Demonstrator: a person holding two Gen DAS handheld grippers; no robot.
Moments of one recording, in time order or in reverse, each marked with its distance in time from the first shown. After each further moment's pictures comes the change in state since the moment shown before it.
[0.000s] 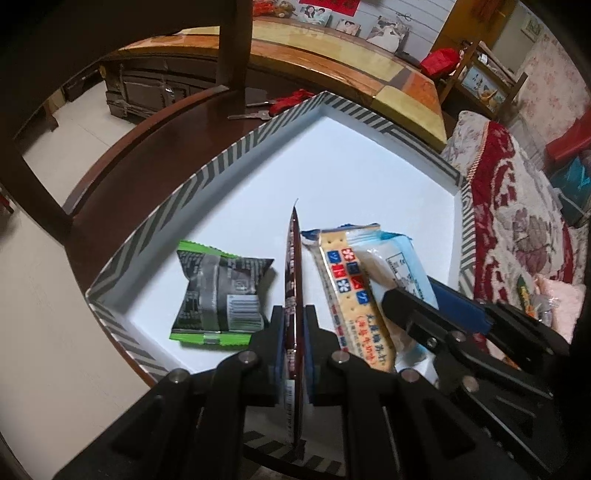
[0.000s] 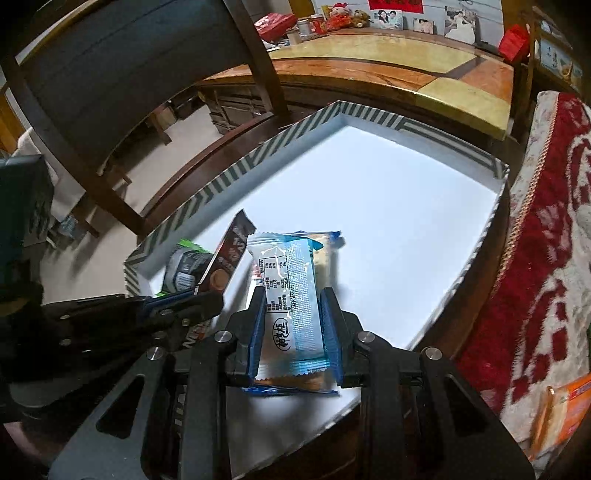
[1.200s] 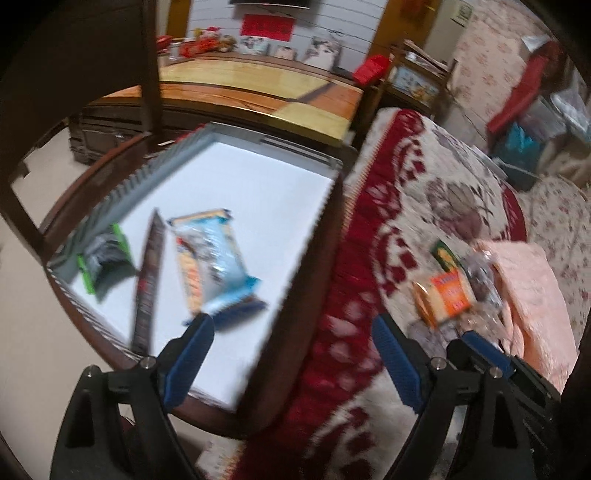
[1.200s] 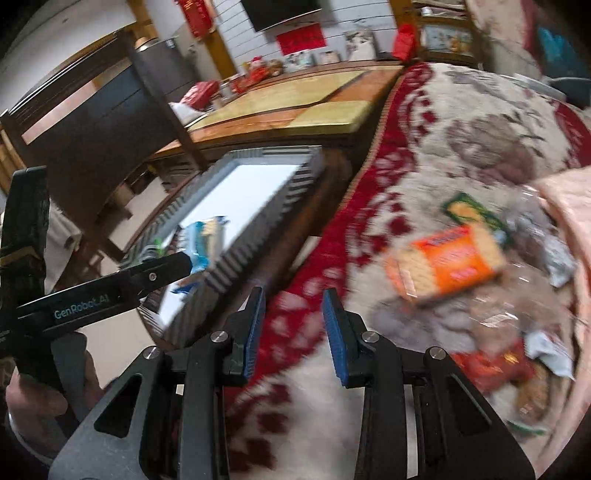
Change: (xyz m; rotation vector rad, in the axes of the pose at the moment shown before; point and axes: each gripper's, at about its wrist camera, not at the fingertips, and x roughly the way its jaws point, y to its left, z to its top) left arm -0.062 -0.107 -0.063 0.144 -0.122 -0.127; right arm -0.154 -0.080 -0.128 0.258 -0.235 -0.150
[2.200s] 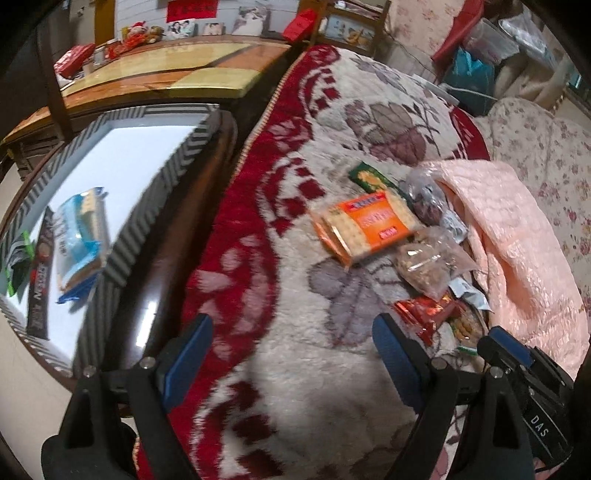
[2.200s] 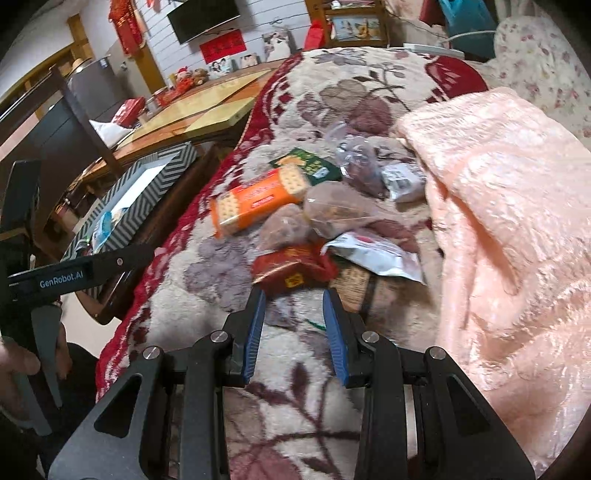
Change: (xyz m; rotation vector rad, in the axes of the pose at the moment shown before) left arm 0.032 -0.105 -0.038 0.200 0.133 -0.089; right arm -0.078 -0.118 -0.068 0.144 0.000 -0.208
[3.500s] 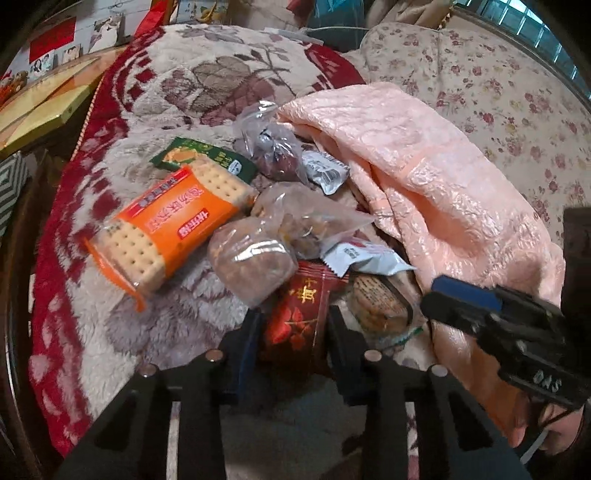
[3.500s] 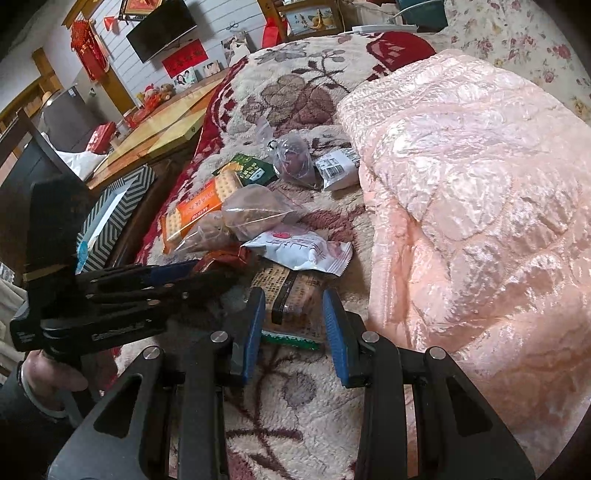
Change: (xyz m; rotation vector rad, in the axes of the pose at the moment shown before) left arm 0.051 -0.095 0.000 0.362 0.076 -0.329; right arm -0.004 -0.055 0.000 0.135 0.012 -0.030
